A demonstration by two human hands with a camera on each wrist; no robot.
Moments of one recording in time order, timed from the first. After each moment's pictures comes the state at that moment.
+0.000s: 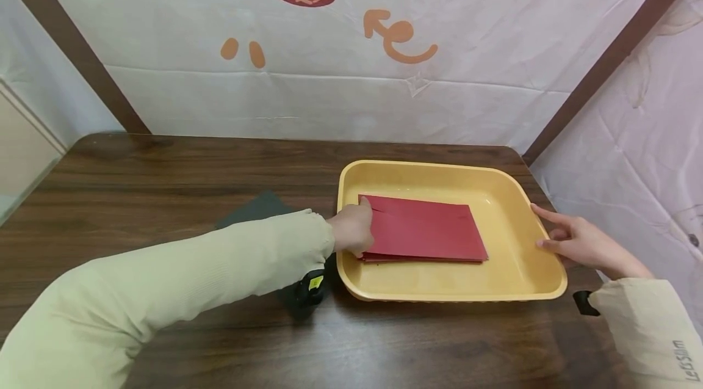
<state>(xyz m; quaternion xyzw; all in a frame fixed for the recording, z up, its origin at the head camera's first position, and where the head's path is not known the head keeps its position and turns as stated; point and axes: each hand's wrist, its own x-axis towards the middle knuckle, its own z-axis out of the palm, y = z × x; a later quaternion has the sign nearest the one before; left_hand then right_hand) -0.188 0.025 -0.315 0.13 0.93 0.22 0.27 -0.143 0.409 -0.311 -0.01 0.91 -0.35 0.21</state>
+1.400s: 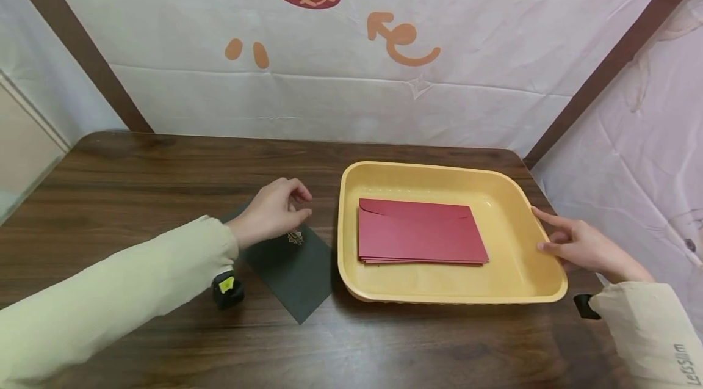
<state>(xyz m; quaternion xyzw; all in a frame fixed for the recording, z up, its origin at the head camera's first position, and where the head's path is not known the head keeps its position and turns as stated) -0.191 -0.099 -0.322 0.18 0.91 0.35 0.07 -0.141 0.409 -0.310 -0.01 0.91 -0.35 0.21</state>
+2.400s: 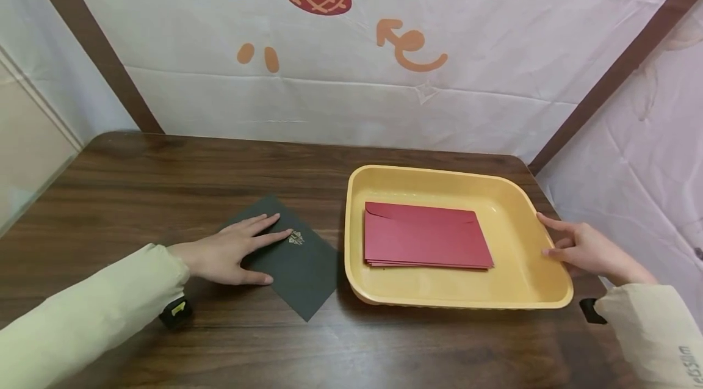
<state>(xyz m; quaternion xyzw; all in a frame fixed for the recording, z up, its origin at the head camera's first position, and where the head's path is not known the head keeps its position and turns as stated) -0.164 -0.187 -0.367 0.35 0.91 0.17 0.16 -0.142 0.402 -0.305 -0.01 0.92 -0.34 0.21</state>
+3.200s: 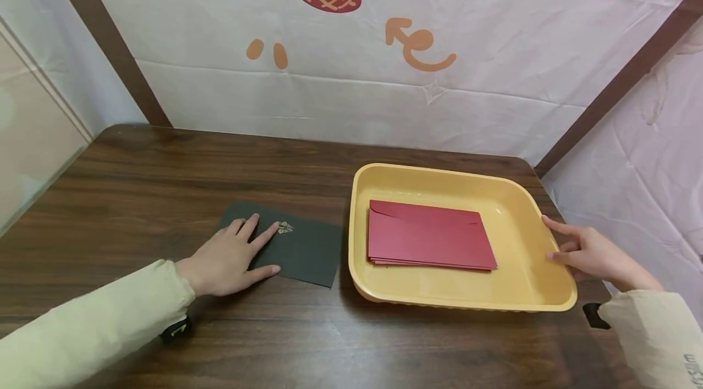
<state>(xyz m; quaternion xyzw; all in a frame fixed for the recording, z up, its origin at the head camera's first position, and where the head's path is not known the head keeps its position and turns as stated) -0.135 -0.178 -0.372 0.25 0.96 0.06 0.06 -0.141 0.403 -0.307 -0.03 0.91 -0.34 0.21</state>
